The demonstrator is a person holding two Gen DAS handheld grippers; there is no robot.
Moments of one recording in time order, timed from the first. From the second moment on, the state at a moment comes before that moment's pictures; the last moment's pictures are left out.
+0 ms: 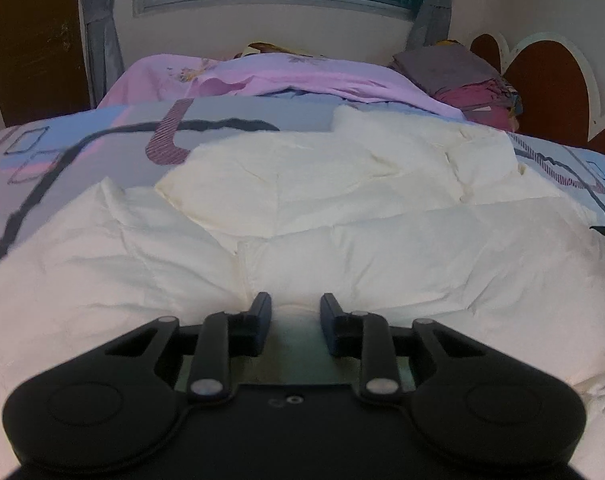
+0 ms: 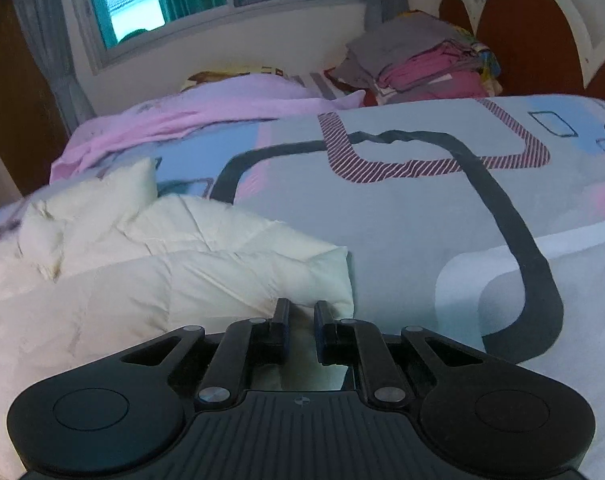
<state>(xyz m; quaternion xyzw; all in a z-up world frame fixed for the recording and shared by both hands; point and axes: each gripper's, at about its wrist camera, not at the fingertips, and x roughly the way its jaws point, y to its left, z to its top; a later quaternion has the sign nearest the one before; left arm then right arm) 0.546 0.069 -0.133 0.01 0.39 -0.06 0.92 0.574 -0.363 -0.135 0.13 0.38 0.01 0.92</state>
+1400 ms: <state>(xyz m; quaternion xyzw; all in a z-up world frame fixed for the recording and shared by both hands) 0.463 0.075 -0.116 0.00 0.37 -0.01 0.93 0.442 -0.318 -0.093 0.02 0.36 -0.04 0.93</state>
